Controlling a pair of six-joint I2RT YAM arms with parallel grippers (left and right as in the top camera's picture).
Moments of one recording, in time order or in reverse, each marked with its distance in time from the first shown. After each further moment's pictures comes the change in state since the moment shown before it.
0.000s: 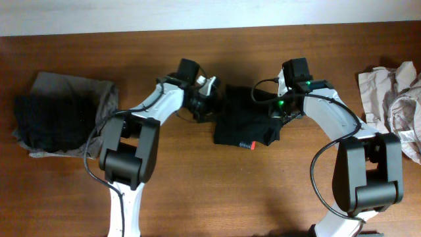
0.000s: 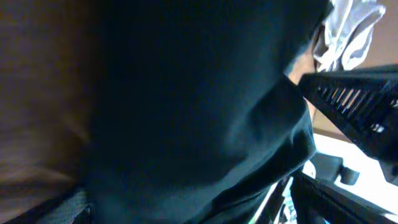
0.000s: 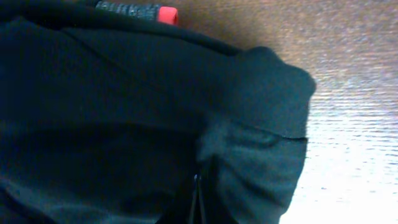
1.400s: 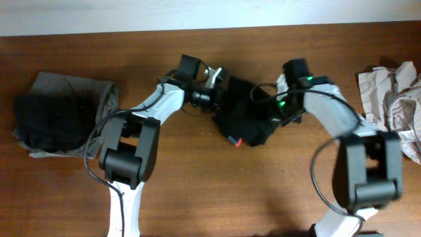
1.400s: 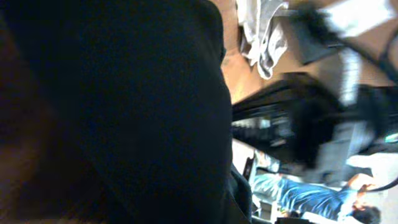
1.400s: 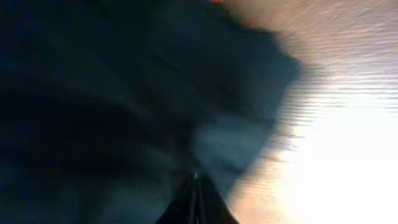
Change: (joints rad) left arm 0.033 0.005 0.000 0.201 0.237 -0.011; right arm -0.028 -0.001 0.075 -0.188 -0.107 0.017
